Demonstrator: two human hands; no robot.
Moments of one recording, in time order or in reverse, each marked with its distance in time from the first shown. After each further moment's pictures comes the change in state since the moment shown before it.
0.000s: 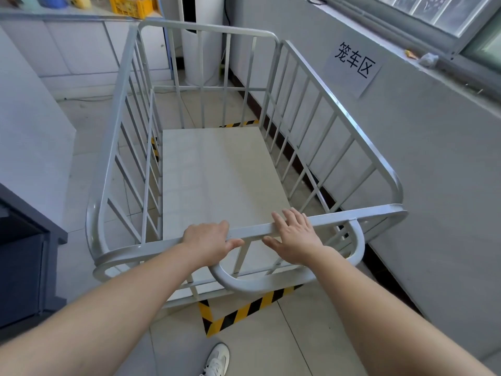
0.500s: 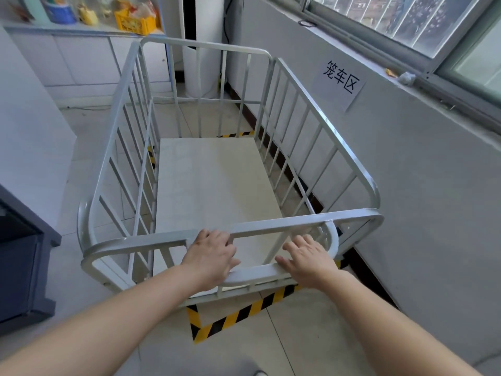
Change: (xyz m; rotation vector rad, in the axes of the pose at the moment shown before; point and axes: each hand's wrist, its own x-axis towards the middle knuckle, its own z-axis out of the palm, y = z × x) left_hand -0.044 0.052 0.013 0.151 0.208 0.244; right_hand -0.064 0.058 0.009 -0.048 -0.001 -0.032
